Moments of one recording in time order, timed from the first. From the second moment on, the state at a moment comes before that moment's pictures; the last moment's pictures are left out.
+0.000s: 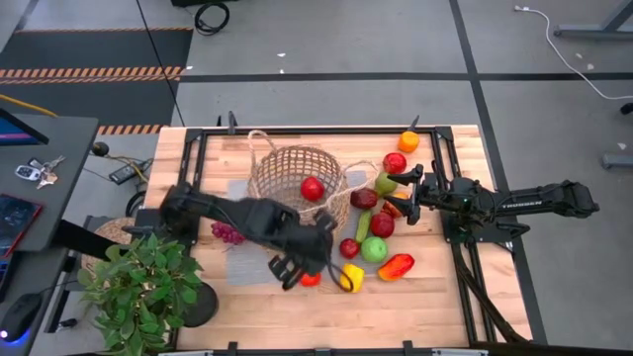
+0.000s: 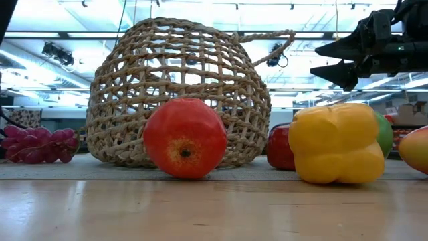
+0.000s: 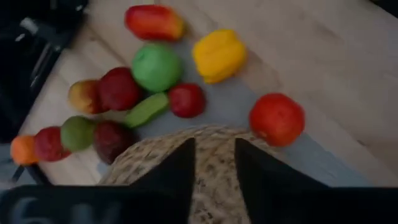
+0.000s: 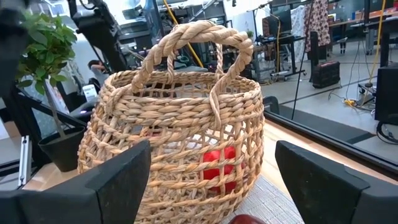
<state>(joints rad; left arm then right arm) -0.35 2.03 2.30 -1.36 -0.18 0.57 -0.08 0.45 0.01 0.52 0.18 0.18</state>
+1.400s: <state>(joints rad) -0.54 2.39 2.30 -1.45 -0.34 0.73 -0.08 0.45 0.01 0.52 0.18 0.18</state>
